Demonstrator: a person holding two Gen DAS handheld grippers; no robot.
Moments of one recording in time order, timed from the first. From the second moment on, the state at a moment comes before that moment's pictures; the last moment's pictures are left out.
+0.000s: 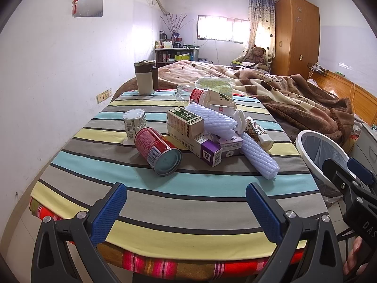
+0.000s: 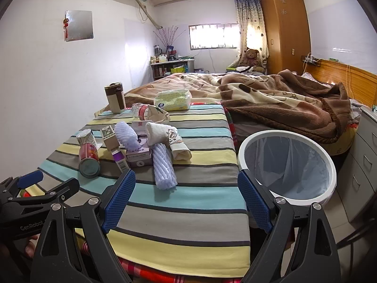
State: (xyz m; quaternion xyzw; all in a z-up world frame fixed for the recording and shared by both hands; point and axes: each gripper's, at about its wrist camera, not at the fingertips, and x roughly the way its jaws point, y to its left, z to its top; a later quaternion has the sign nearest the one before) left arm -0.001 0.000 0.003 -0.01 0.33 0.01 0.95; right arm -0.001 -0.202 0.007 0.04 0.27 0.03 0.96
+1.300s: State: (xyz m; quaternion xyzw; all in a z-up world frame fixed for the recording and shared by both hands) left arm -0.003 0.002 0.002 -0.01 0.33 0.01 0.95; right arm -0.002 -0.207 0.008 0.04 0.27 0.03 0.96
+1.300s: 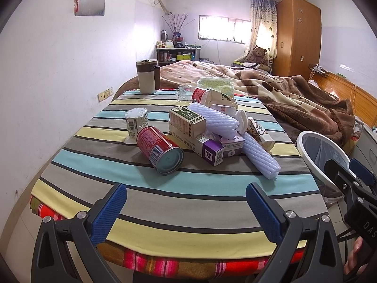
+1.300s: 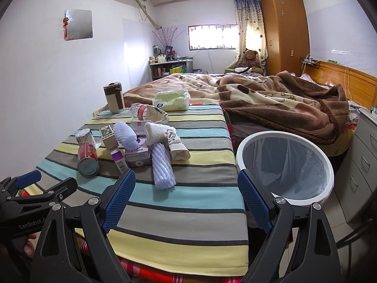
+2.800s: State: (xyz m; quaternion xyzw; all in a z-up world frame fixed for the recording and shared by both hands) left arm 0.043 0.061 -0.022 -0.07 0.37 0.02 0.92; right arm 0.038 -0.195 -0.017 0.02 0.31 0.05 0.95
